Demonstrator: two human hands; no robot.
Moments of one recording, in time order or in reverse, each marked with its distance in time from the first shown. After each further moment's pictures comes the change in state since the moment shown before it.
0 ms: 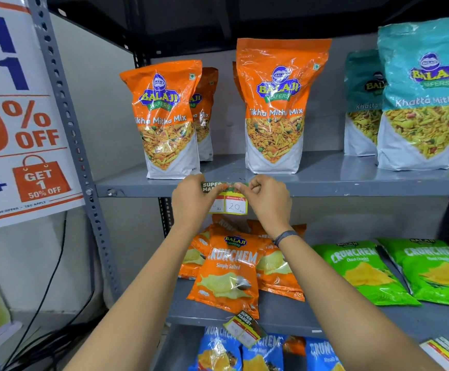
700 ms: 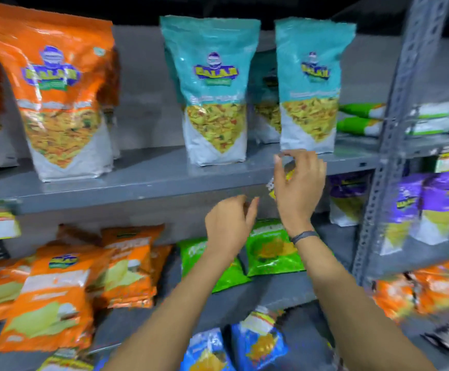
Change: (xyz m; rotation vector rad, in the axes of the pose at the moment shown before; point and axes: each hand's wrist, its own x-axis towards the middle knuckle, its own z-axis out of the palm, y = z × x) left_hand -0.140 0.353 0.187 -0.245 -0.281 0.315; right_hand 0.032 0.242 -0.313 -0.347 0.639 -0.068
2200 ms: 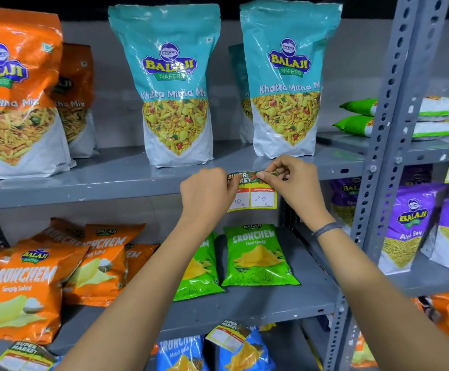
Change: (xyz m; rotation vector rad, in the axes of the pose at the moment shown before) left_hand 0.062 0.068 0.021 0.366 0.019 -0.076; right_hand 0.064 0.106 -0.005 0.380 -0.545 0.019
